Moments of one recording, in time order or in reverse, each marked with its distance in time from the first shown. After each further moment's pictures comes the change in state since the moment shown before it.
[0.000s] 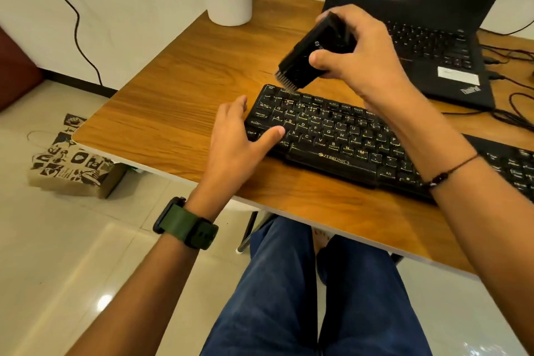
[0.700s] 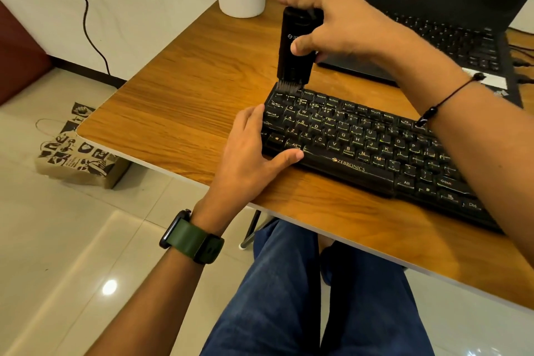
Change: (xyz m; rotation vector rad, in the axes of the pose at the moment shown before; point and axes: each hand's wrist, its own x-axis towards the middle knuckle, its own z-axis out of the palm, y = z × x) left_hand -0.005 -0.013 0.007 0.096 -0.086 0.131; right_hand 0.062 -0.016 0.021 -0.394 -0.371 -0.071
